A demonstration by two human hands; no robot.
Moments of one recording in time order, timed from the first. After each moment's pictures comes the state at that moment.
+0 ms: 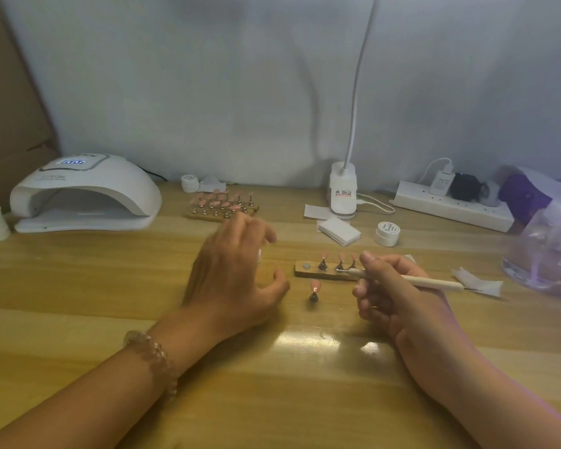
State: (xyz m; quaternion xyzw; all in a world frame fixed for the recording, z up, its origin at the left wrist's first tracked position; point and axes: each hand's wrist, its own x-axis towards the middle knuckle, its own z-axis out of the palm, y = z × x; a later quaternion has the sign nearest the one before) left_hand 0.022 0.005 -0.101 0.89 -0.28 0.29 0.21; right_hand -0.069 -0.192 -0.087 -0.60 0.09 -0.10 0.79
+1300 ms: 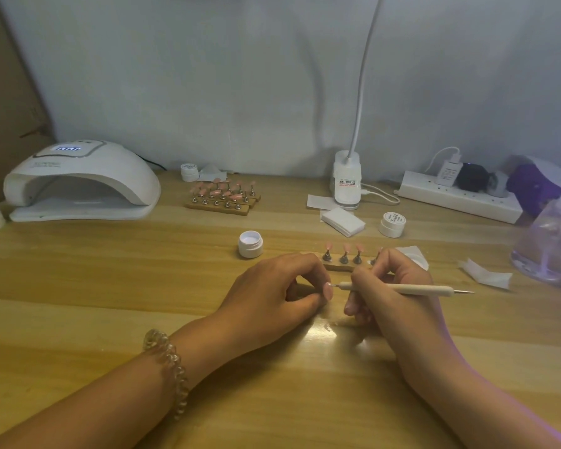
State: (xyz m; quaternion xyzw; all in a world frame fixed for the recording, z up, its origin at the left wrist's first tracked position) left_hand 0.006 -0.016 -0.112 0.84 -0.38 0.01 0.39; right_hand -0.065 -0.177 -0.098 -0.71 0.09 -0.16 0.68
